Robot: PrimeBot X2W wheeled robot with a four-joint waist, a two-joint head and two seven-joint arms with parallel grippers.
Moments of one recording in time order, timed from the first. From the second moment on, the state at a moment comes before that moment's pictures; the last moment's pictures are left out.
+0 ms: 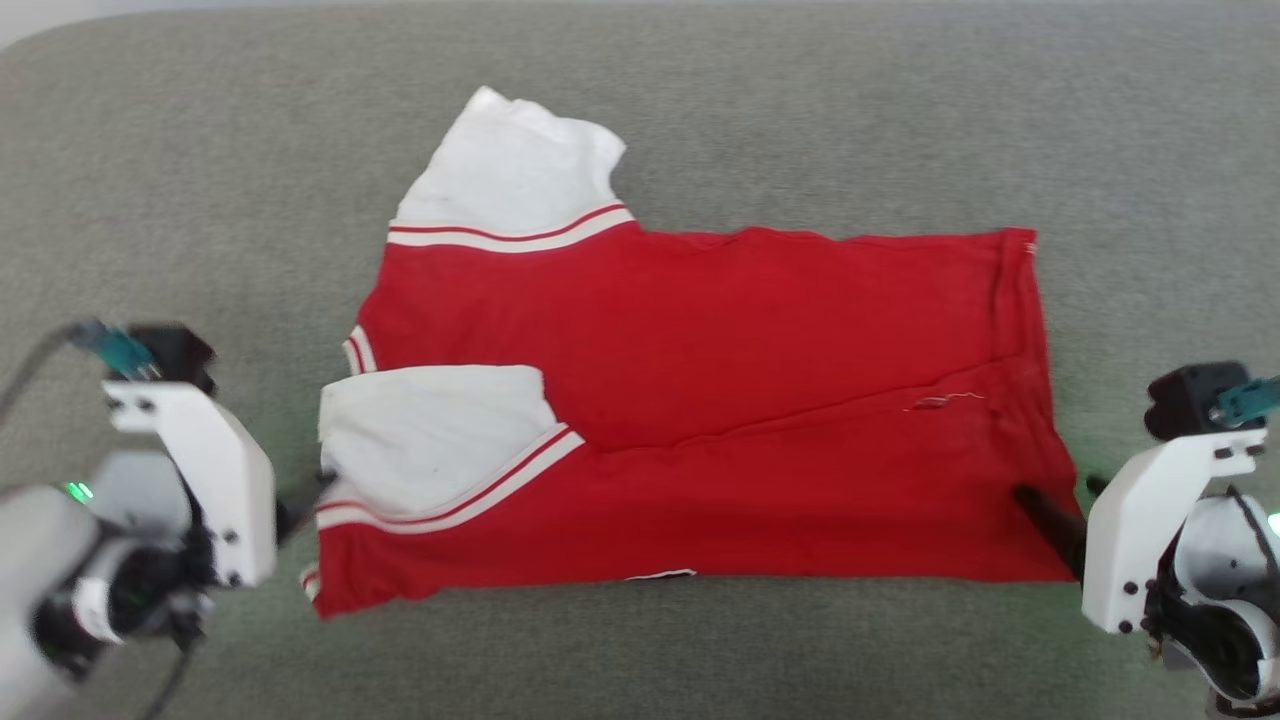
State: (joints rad) left arm -0.60 0.95 -0.88 0.05 -1.29 0.31 0.55; right arm -0.14 -0.18 -0.11 -0.16 0.36 0.13 1.01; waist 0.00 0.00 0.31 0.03
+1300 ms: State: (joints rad) left arm -1.20 0.83 -0.80 0.77 -1.12 -0.03 0.61; right arm -0.30 -0.06 0.10 -0.12 0.27 0.13 0.20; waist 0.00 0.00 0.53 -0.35
